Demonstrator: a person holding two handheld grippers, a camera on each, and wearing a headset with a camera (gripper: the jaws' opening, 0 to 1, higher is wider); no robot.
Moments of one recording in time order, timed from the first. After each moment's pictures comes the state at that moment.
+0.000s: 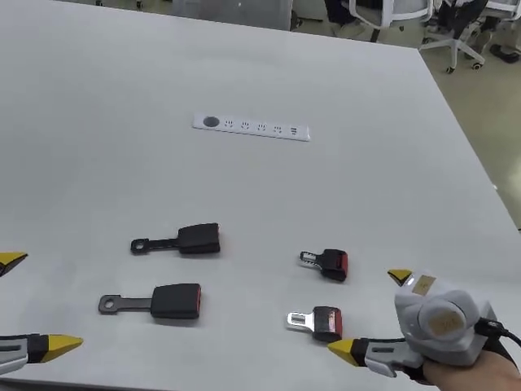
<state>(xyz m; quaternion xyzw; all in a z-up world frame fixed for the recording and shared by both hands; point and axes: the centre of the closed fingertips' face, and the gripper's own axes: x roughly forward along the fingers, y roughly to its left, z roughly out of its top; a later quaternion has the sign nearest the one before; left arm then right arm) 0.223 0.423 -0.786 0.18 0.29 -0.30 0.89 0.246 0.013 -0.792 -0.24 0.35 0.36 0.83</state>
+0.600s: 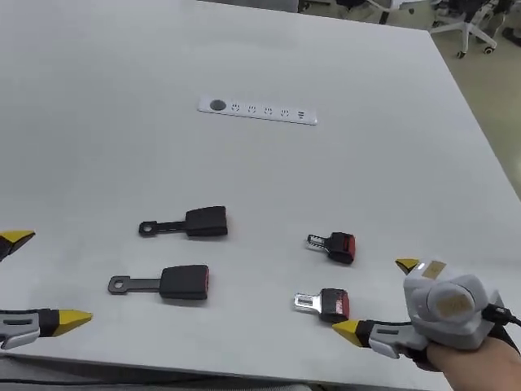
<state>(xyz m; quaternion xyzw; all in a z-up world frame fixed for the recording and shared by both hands) 0.225 0.426 -0.783 0.17 0.29 -0.29 0.90 0.243 0.013 -0.800 -0.22 0.35 0.34 0.84</state>
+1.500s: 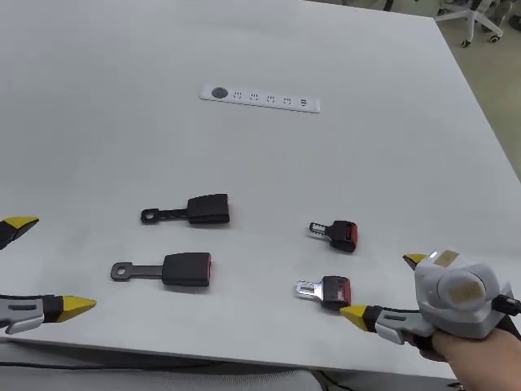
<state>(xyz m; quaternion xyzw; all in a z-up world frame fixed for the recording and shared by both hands) 0.225 0.424 -0.784 0.18 0.29 -0.30 0.89 0.242 0.002 -0.804 -0.19 0.36 0.32 0.85</state>
